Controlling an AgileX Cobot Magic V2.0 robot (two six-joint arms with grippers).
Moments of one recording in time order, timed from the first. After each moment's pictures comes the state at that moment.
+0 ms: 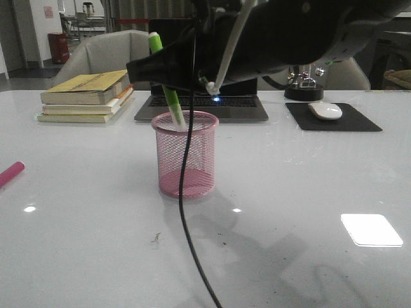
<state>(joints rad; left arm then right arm) -0.04 0.70 -0.66 -0.09 0.64 0.07 0.64 1.87 -1.08 0.05 -0.47 0.01</state>
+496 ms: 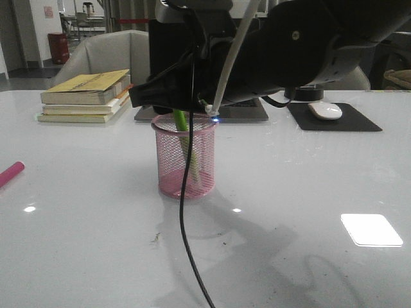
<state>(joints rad) -0.04 0.70 -0.66 -0.09 0.64 0.07 0.64 1.89 -1.08 0.05 -0.45 0.01</state>
